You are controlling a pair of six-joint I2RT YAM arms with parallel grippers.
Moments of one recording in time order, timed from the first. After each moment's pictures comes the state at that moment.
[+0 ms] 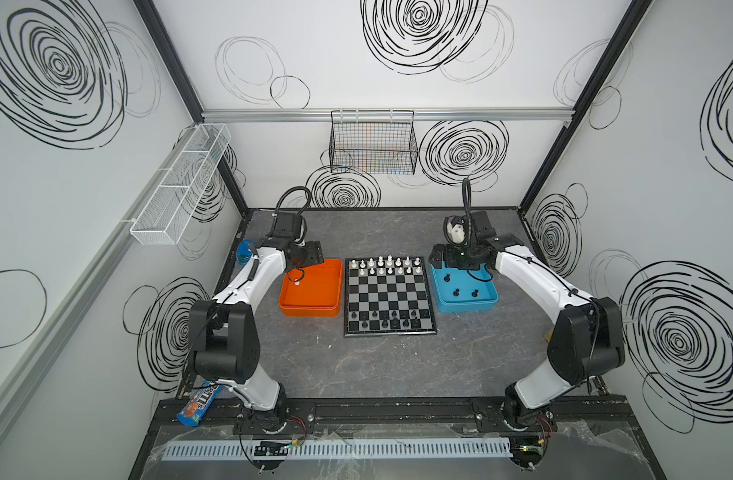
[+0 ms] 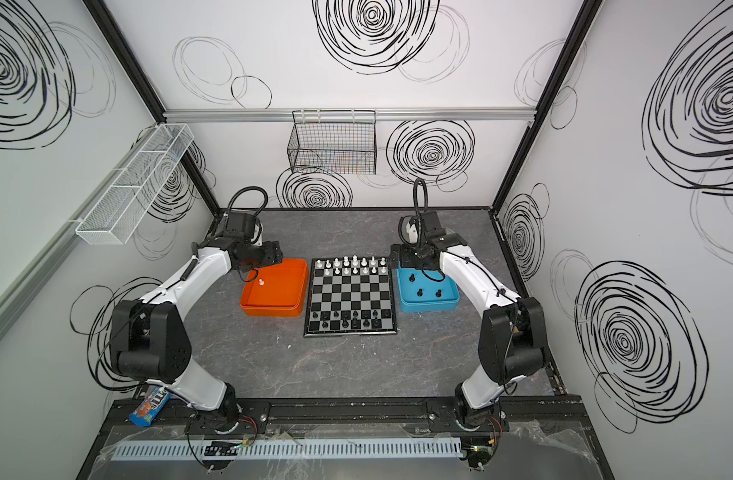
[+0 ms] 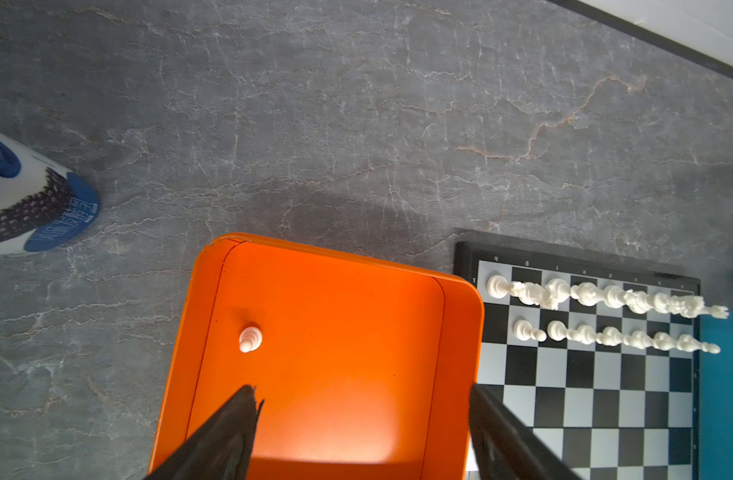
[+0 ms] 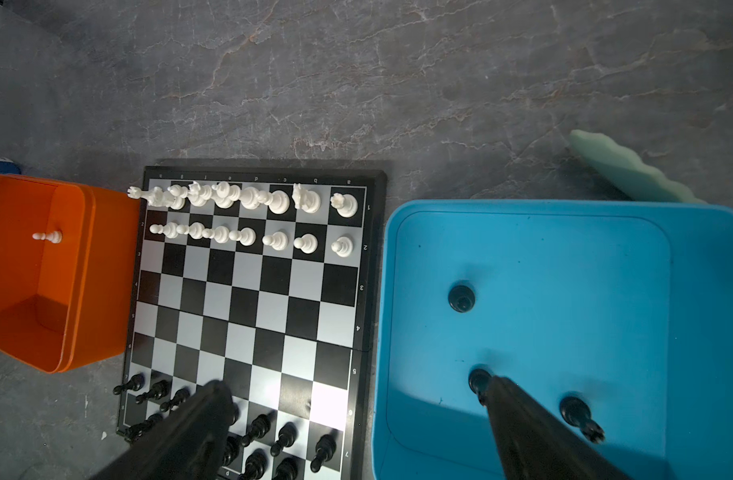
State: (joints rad) left arm -0.06 1.63 1.27 -0.64 0.06 -0.32; right arm 0.26 1.60 1.29 -0.68 -0.20 0.27
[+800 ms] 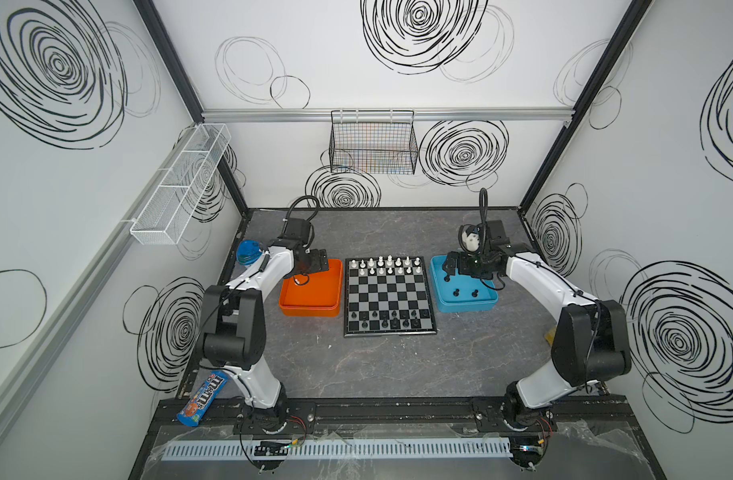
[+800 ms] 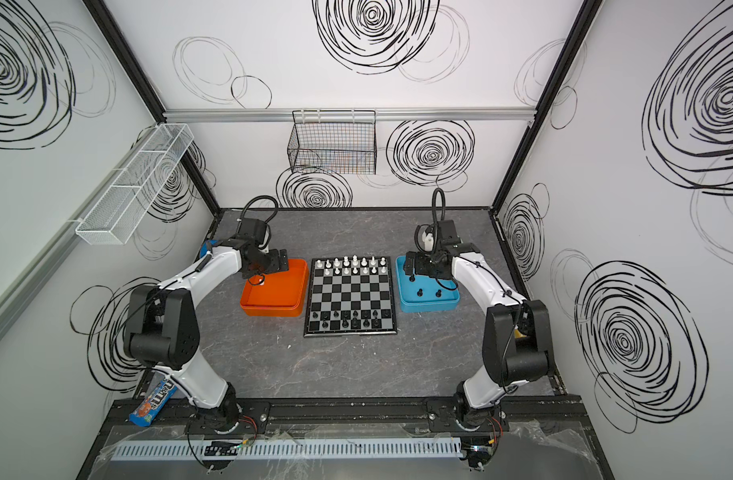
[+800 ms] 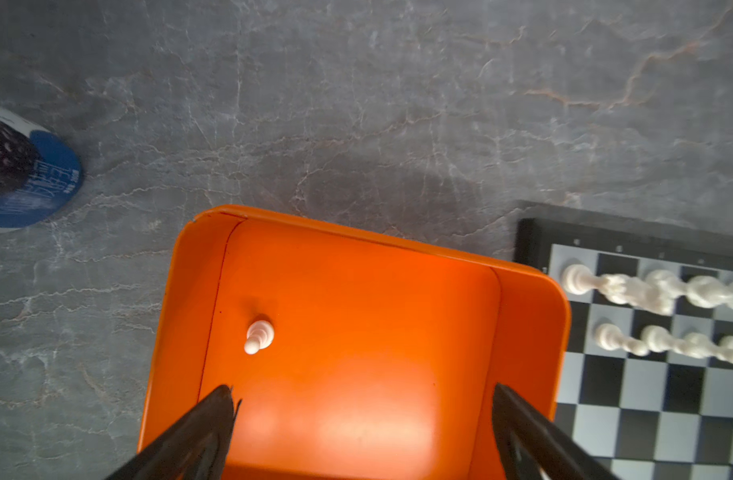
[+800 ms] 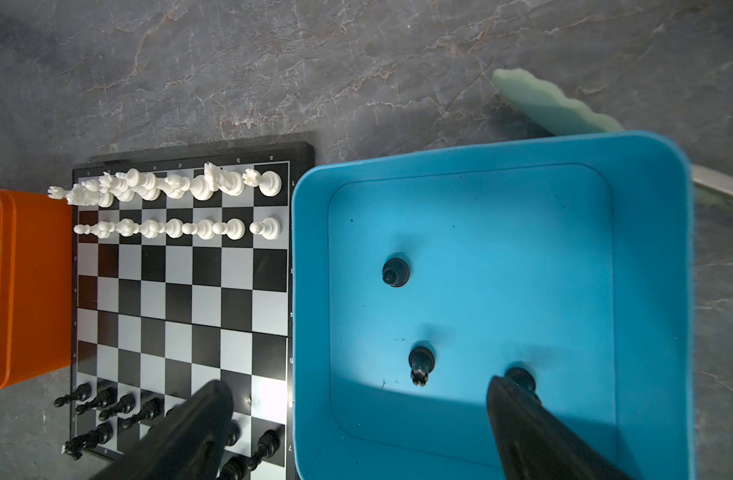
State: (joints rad) left arm -0.09 1.74 1.25 -0.64 -0.03 -0.31; right arm 0.14 1.58 1.16 -0.63 -0.24 0.23
